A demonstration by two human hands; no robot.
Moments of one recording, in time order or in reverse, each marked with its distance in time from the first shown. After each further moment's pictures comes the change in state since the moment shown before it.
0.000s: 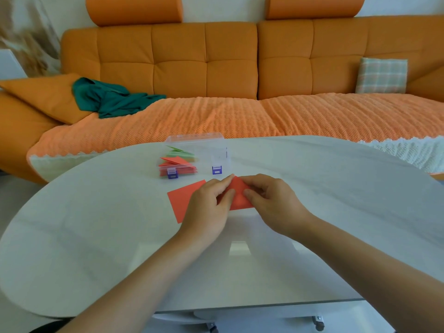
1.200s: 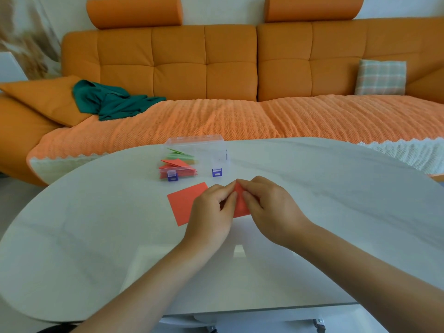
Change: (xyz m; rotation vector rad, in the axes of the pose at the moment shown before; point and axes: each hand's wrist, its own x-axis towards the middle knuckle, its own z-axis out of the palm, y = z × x) left_hand -0.006 0.002 0.008 -0.040 0.054 0.064; right_hand -0.006 -0.003 0.006 -0.318 0.035 -0.149
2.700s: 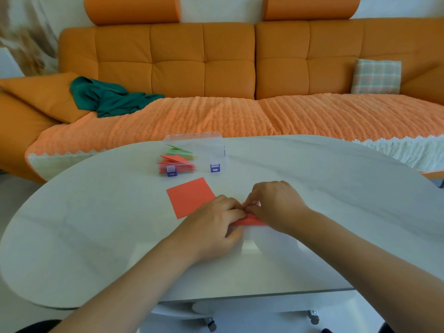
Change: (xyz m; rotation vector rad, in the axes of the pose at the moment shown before) left_hand -0.013 -0.007 -0.020 0.506 -0.525 0.332; right_hand 0.009 0.013 -0.009 -0.469 -0.298 0.063
